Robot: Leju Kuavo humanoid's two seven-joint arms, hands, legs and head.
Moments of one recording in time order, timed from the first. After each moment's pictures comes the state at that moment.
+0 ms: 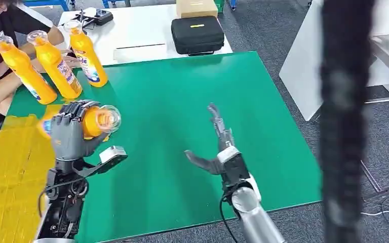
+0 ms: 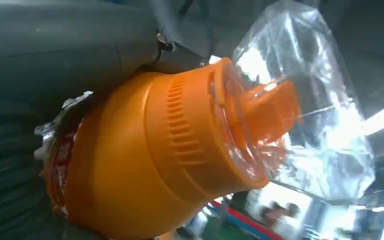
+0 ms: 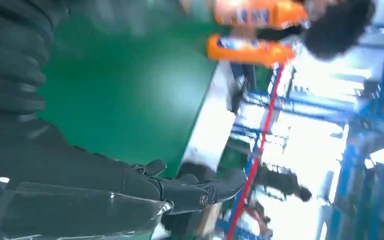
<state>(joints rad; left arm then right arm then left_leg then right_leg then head) -0.33 -0.16 0.08 -1.31 -1.36 0.70 -0.63 -0.14 0.08 0.35 -1.43 0.18 -0.24 -0.46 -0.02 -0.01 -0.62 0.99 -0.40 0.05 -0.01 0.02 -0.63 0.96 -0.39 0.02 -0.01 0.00</state>
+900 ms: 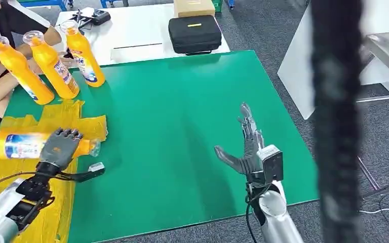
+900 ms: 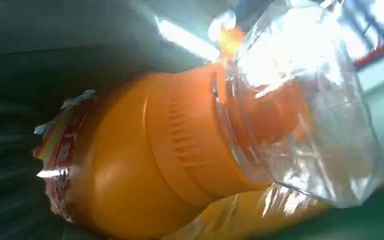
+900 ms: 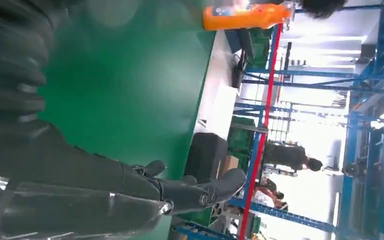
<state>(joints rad) -0.62 0.35 -0.66 -0.56 -1.47 0.70 -0.01 -0.05 0.03 0.23 -1.56 0.07 -0.15 -0.42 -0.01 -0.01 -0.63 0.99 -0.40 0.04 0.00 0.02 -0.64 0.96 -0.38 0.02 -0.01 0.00</state>
